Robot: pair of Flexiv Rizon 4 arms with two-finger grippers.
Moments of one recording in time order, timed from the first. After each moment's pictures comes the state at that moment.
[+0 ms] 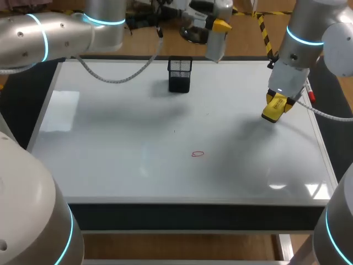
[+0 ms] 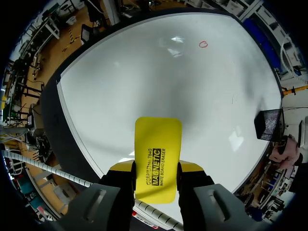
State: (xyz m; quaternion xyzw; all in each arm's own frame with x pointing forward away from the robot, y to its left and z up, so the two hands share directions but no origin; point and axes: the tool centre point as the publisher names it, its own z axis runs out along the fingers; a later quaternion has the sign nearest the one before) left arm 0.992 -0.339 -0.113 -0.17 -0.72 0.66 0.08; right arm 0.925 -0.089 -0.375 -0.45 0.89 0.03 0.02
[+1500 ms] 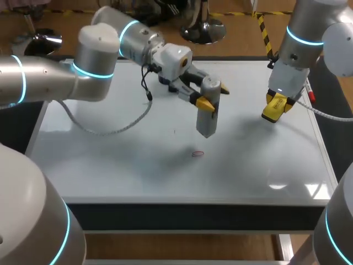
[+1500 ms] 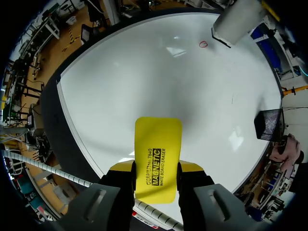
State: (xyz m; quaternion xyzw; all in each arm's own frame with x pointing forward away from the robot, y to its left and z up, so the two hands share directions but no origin) left arm 0.801 -0.300 -0.218 -0.24 -0.69 0.65 0.22; right arm 0.925 -0.090 -0.375 -0.45 0.89 0.03 0.02
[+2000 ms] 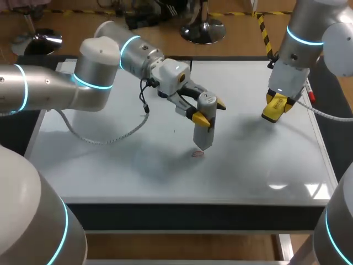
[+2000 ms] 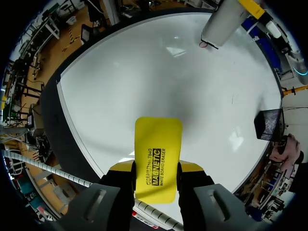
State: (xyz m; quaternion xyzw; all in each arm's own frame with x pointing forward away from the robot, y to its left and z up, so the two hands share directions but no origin) left arm 0.784 -0.290 -0.250 -0.26 -0.68 0.65 0.23; right arm 0.925 -0.090 -0.375 -0.45 0.89 0.03 0.02
